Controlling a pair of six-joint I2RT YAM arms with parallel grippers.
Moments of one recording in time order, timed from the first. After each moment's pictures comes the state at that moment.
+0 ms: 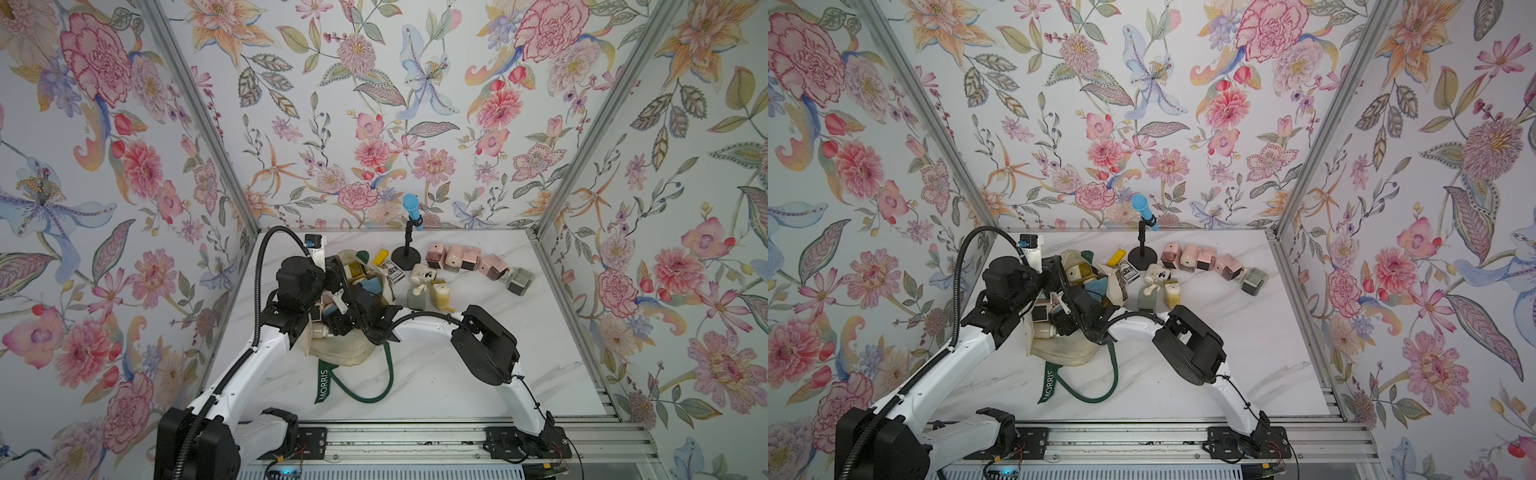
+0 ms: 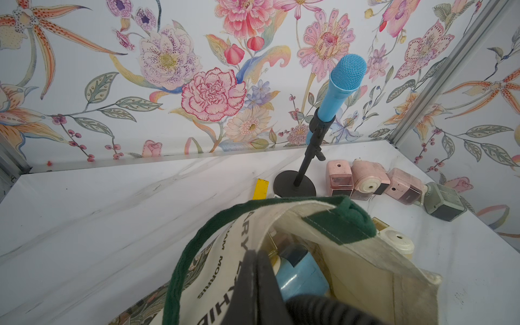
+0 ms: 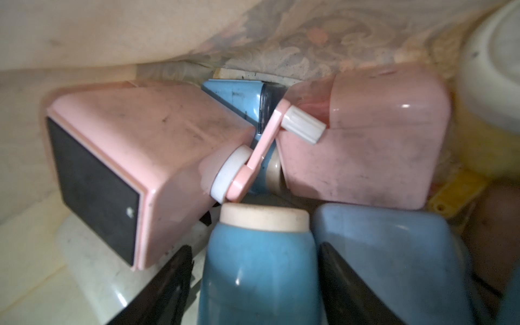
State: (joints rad) left arm -0.28 1.16 0.85 0.04 0.07 -0.15; right arm 1.04 2.22 1.58 0.05 -0.02 0.24
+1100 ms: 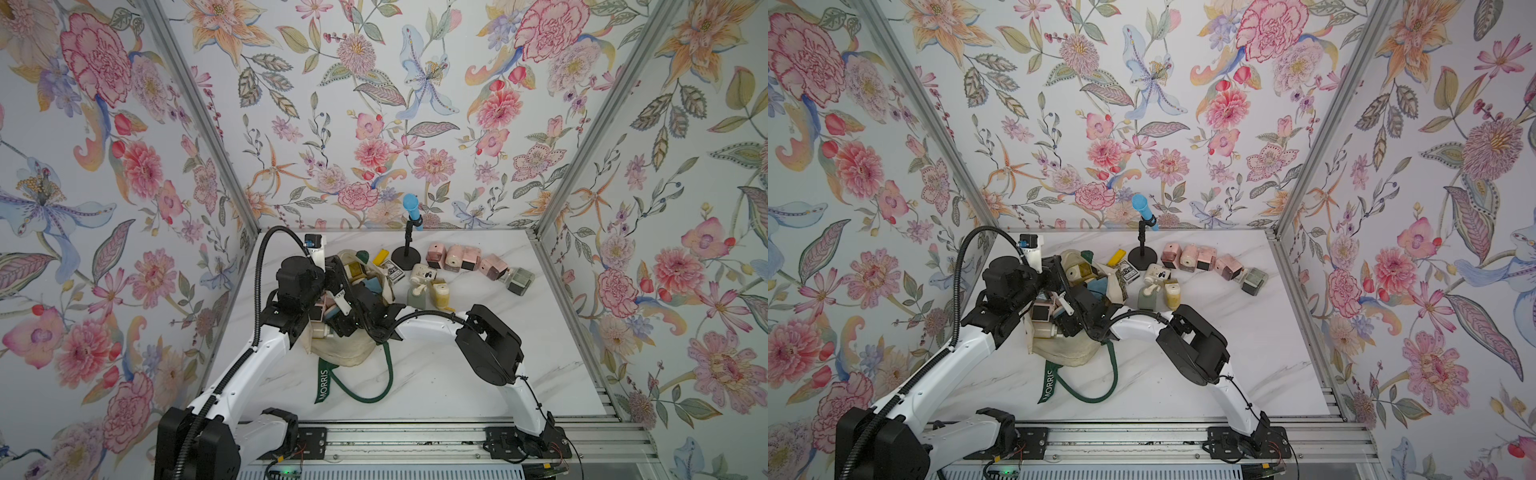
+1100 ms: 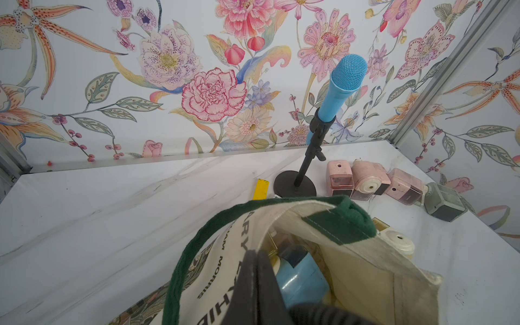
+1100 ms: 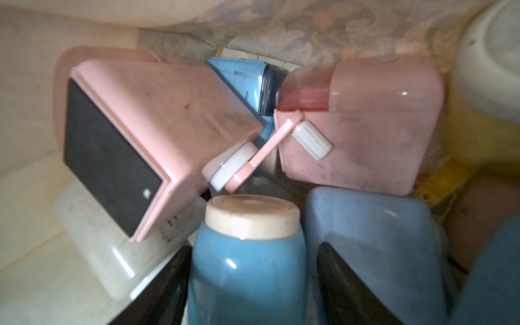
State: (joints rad) left arm -0.28 1.16 0.86 0.04 0.08 -0.15; right arm 1.03 2.19 1.55 -0.01 -0.05 0.15
